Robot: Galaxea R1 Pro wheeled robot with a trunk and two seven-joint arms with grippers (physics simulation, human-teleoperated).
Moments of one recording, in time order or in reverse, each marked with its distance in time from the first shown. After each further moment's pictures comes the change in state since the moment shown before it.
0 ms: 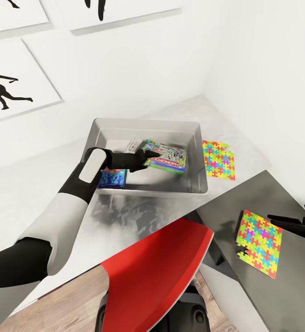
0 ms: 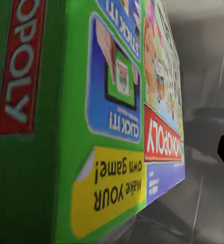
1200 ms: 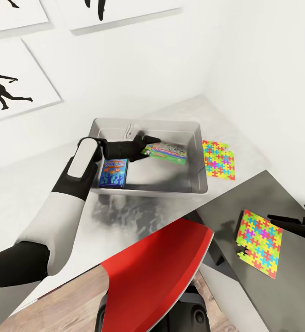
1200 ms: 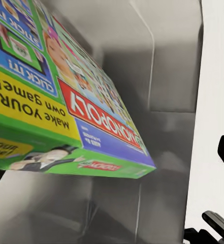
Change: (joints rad) left arm 0.002 0.000 0.020 -0.175 0.229 0.022 0.186; right arm 0.000 0.000 0.000 0.000 0.000 0.000 0.000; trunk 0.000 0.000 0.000
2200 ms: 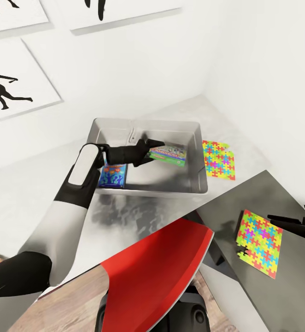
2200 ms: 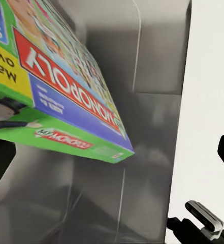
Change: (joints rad) left arm 0.063 -0.020 -0.006 -0.075 0.090 0.000 0.056; right arm 0.000 0.002 0.000 0.001 0.001 0.001 -0.001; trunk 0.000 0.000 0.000
